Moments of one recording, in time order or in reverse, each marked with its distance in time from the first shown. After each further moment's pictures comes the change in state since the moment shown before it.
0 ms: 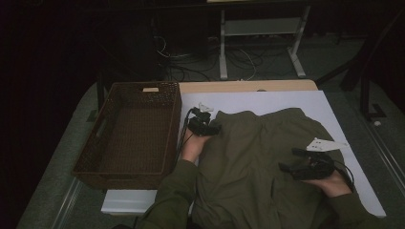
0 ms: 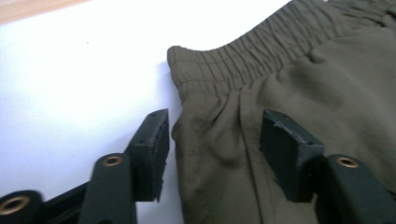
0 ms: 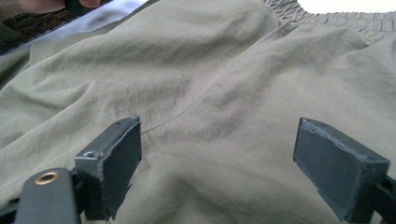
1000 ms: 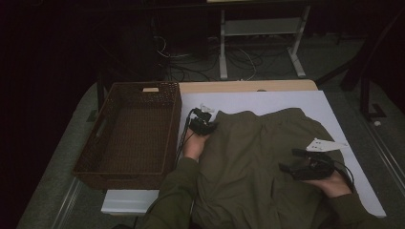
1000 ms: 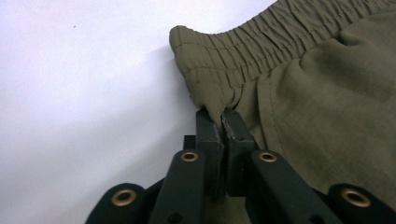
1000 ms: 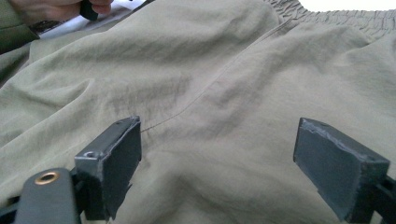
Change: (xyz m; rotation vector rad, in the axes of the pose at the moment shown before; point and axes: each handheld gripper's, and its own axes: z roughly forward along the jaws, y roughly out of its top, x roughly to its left) left arm 0.006 -0.005 0.017 0.028 -0.025 0.013; right arm 0.000 -0.001 0.000 0.003 -0.001 -0.002
